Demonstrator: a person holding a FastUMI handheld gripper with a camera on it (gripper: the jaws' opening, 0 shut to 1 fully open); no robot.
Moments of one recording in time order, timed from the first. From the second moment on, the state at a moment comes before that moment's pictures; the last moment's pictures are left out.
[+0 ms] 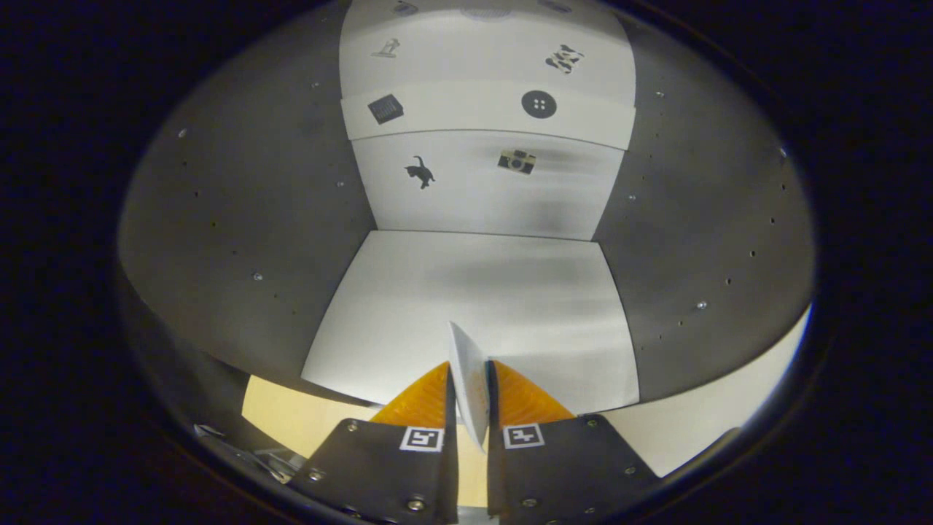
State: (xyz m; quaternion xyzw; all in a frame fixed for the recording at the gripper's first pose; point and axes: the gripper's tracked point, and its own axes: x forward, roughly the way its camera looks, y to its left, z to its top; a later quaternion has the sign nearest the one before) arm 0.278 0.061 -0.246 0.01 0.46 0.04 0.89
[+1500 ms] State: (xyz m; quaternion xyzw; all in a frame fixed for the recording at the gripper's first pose) arm 0.269 0.064 -0.224 0.03 0.43 0.04 0.90
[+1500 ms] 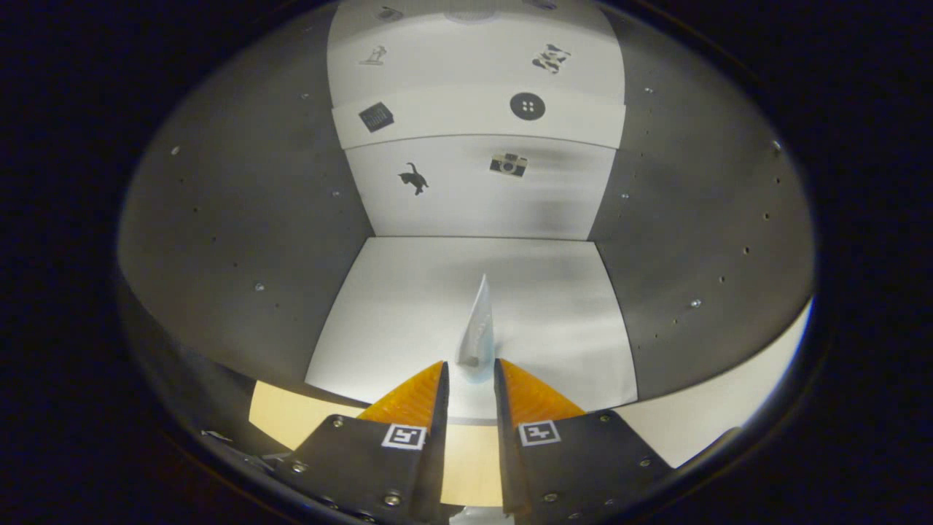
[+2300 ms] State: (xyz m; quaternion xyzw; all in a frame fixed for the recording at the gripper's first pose) arm 0.171 0.062 -0.091 0.00 0.18 0.03 0.98
